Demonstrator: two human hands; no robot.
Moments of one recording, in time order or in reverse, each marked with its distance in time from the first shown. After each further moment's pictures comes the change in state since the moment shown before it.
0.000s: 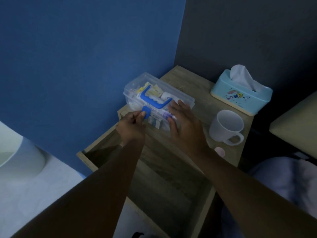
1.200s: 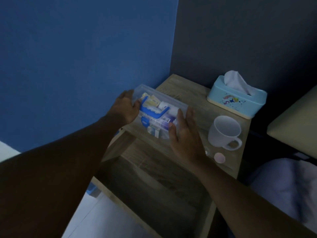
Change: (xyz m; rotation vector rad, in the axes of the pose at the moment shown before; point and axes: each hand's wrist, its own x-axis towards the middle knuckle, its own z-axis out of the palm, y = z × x) left_hand 0.086 0.078 -0.010 0.846 -0.421 0.363; right_hand -0.005 -0.008 0.003 0.042 -0.091 0.354
